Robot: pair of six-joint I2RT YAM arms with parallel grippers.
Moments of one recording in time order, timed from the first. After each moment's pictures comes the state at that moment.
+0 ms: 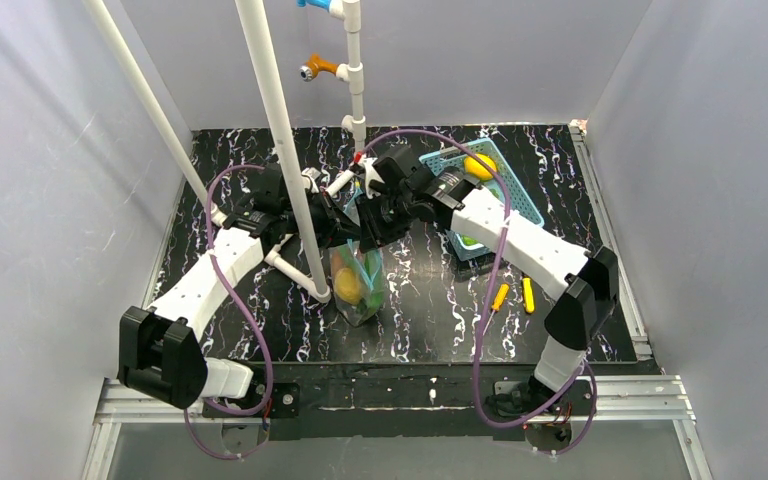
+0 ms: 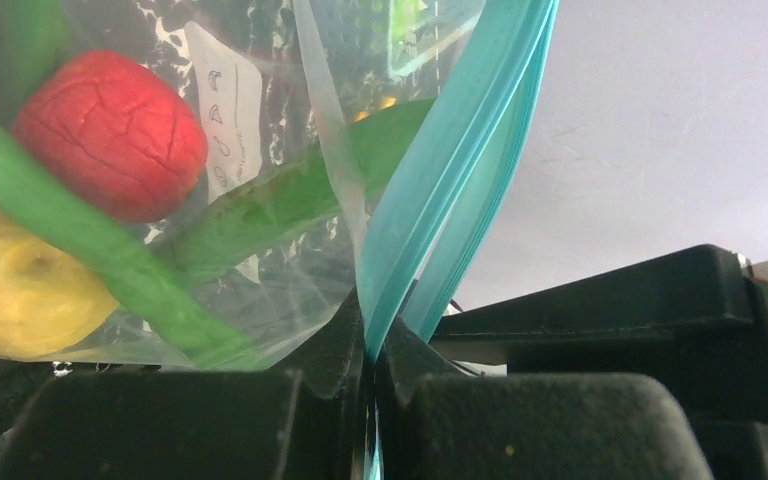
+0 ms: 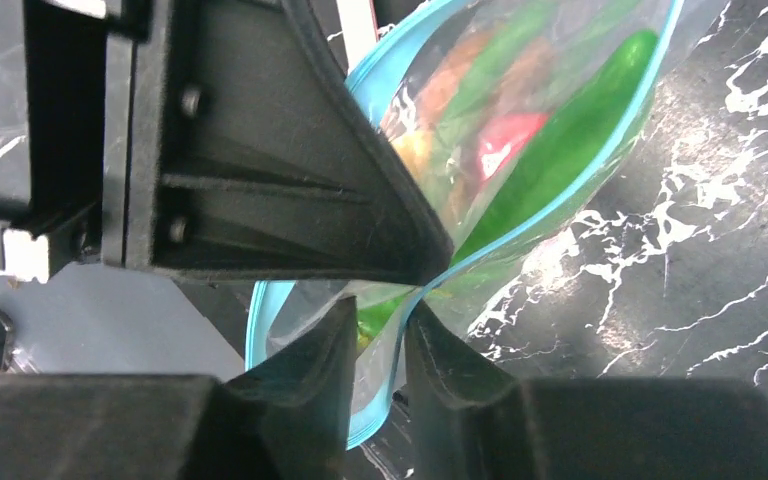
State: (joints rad) left arm -0.35 1.33 1.07 -0.47 0.66 -1.03; right arm 0.88 1.74 1.75 -0.88 -0.28 0.35
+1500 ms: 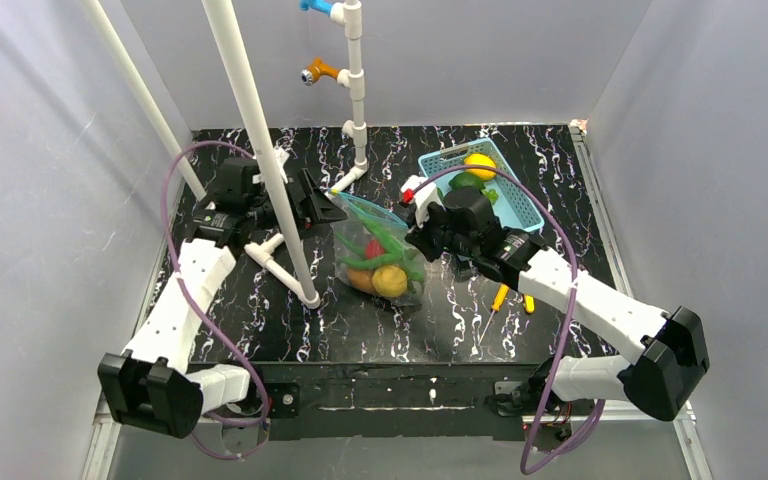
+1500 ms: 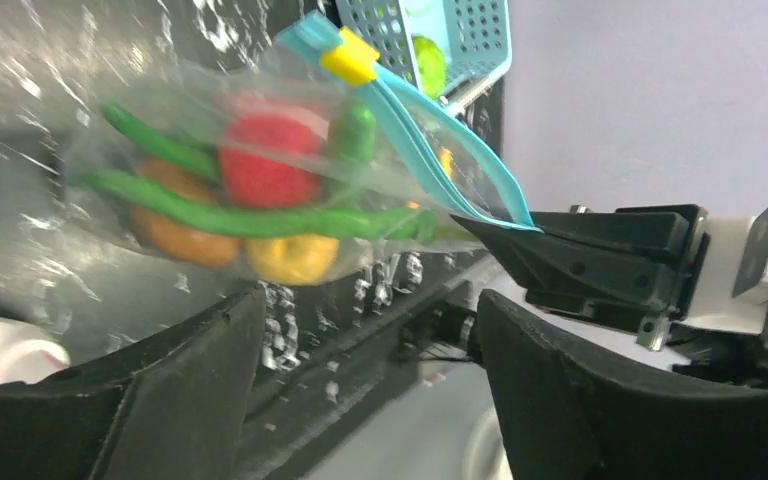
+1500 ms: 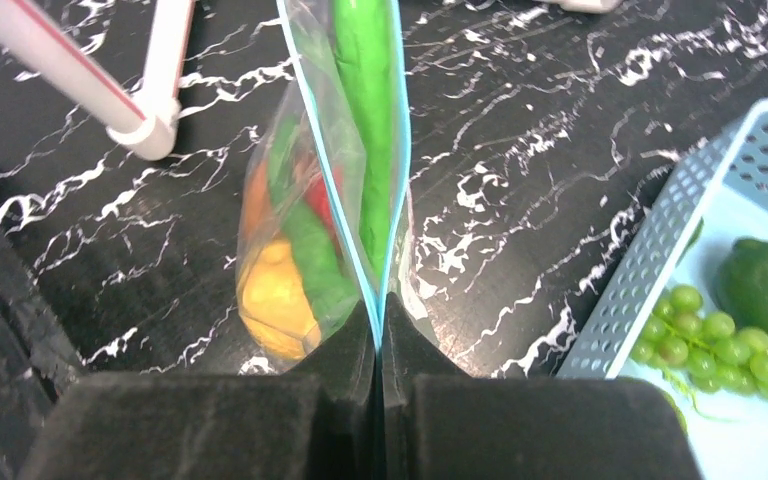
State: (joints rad) left arm -0.24 1.21 1.14 -0.62 0.60 -0.75; right arm 0.83 1.25 1.03 -0.27 -0.06 -0.10
